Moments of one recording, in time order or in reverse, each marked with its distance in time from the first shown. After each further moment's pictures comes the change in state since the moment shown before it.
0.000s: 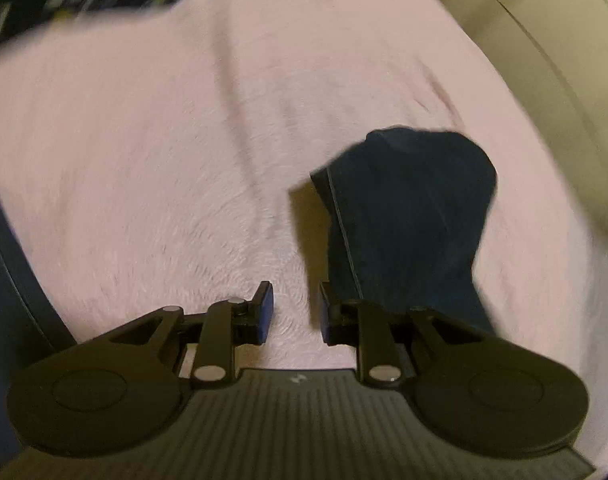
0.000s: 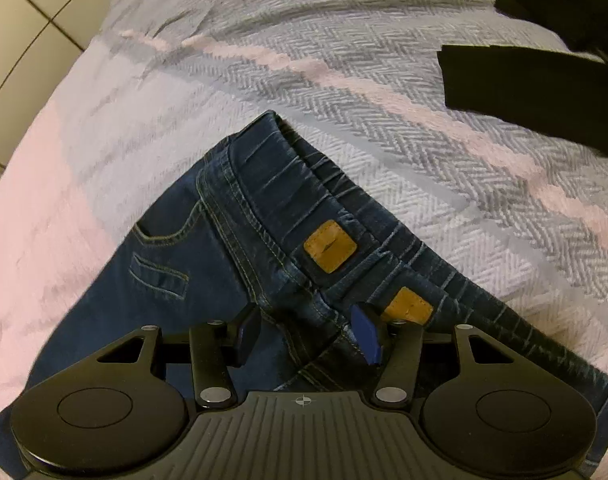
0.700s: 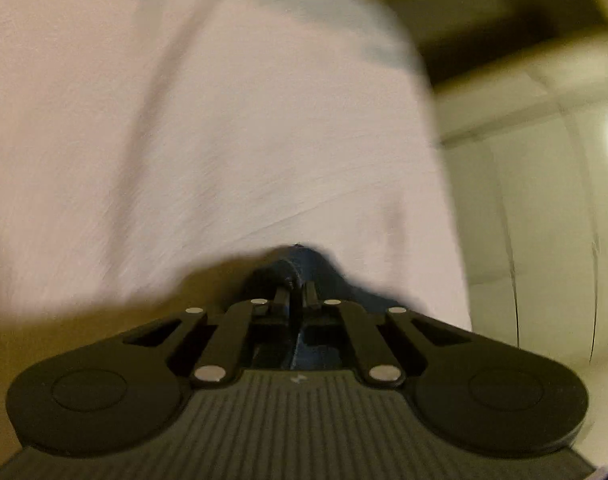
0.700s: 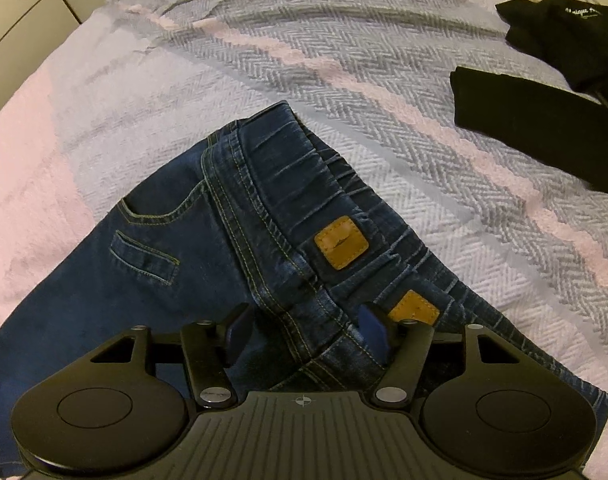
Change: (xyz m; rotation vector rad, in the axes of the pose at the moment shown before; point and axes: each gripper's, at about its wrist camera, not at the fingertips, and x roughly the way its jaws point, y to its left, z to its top) left arm 0.041 -0.026 0.066 -0.042 -0.225 -0.308; right arm 0.008 0.024 -0.010 -0.090 -0.027 -0.115
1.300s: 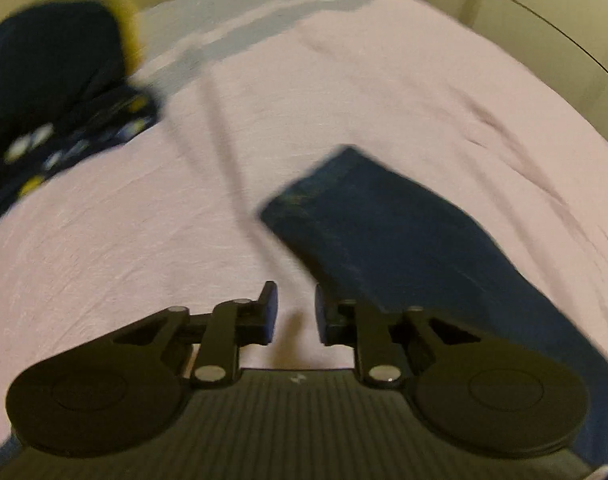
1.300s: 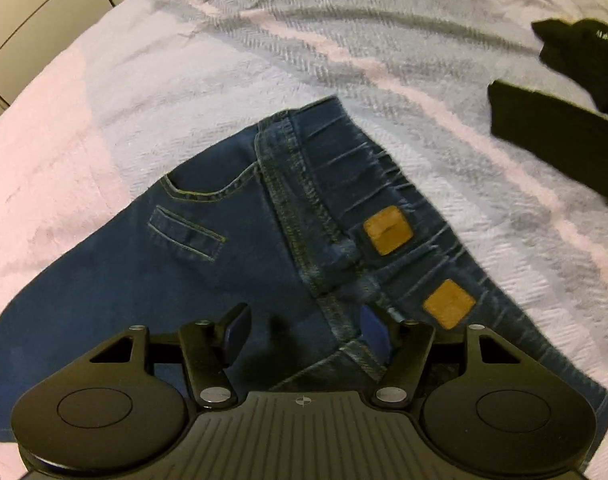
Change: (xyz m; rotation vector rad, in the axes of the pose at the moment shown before) left arm -0.012 0.000 -0.022 0.628 0.111 0.433; right arm -0.013 0.022 -0.013 -0.113 -0.012 0.057
